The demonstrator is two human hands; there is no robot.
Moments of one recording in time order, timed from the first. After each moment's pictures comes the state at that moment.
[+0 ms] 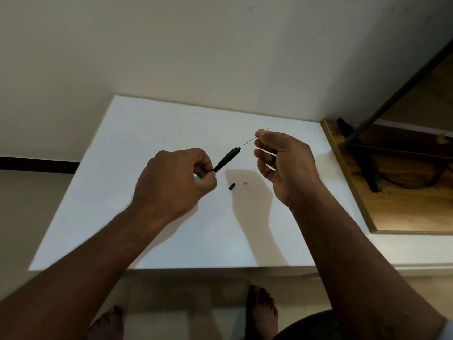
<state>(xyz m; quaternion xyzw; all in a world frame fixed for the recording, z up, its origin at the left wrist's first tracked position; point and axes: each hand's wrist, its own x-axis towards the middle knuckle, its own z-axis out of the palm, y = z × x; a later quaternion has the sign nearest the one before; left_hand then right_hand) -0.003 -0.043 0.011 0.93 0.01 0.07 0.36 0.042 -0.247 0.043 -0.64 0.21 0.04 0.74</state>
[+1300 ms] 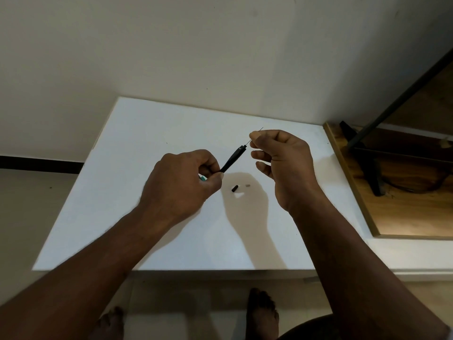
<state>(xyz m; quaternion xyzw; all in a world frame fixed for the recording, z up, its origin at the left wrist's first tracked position) -0.002 -0.045 0.008 0.91 0.00 0.07 0.40 0.036 -0.238 0.045 -0.72 0.12 0.01 0.69</state>
